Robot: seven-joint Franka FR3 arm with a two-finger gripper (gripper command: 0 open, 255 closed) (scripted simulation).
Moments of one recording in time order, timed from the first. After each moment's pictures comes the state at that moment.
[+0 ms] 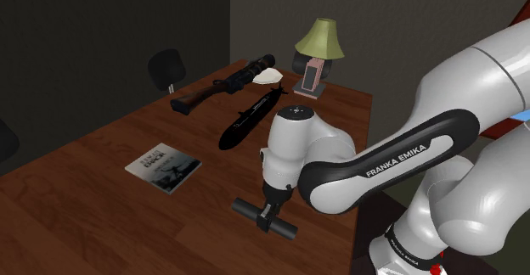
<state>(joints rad) 0.34 -0.25 0.44 -2.66 0.28 2.44 0.23</state>
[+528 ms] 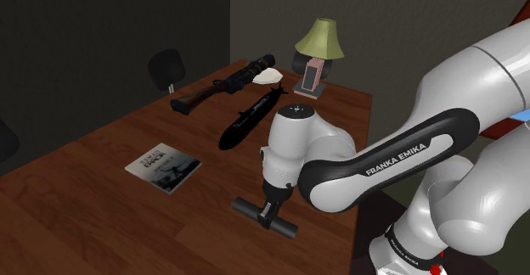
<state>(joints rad) 0.33 -0.25 0.43 -2.66 0.28 2.44 0.23</state>
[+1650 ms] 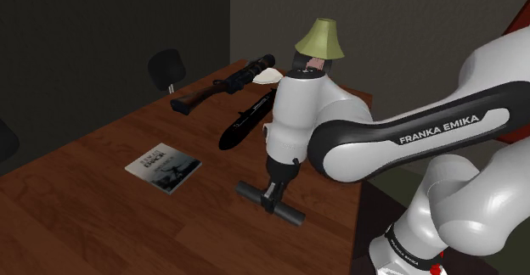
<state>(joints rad) 0.34 -0.40 0.40 -2.57 0.29 2.19 0.22</state>
